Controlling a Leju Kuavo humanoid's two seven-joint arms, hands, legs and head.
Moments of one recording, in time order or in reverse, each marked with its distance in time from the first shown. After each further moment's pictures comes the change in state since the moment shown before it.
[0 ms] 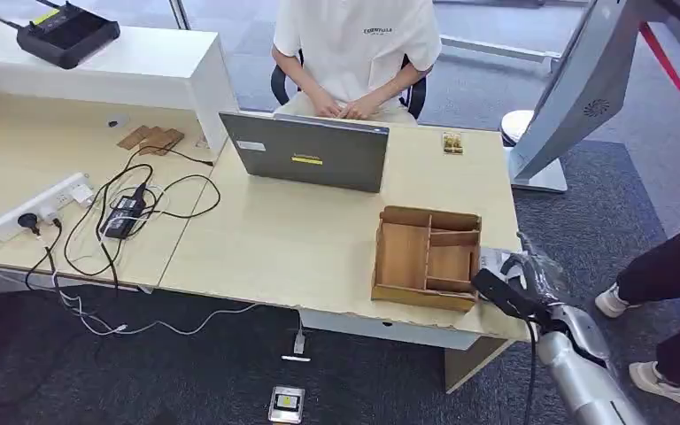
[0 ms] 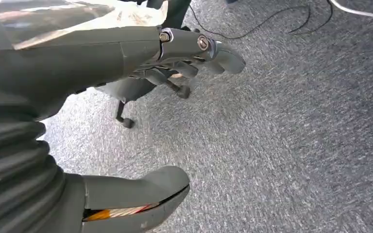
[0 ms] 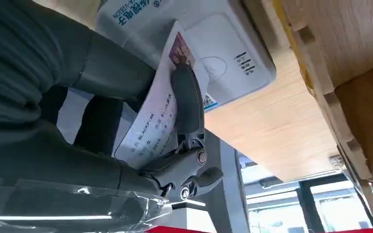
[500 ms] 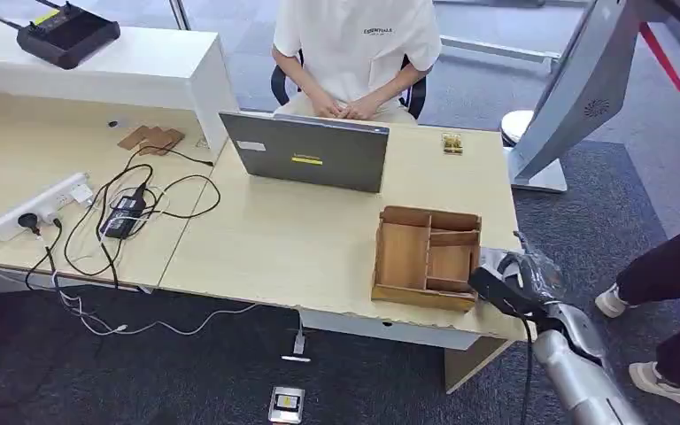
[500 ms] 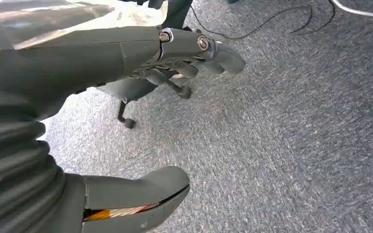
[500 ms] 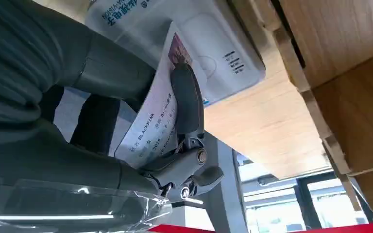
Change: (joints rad) left arm 0.000 0.000 0.000 0.000 -0.008 0.002 0.005; right arm -0.011 0.010 0.008 0.008 -0.013 -0.027 -0.004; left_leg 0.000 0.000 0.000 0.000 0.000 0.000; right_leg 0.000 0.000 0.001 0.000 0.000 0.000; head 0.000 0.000
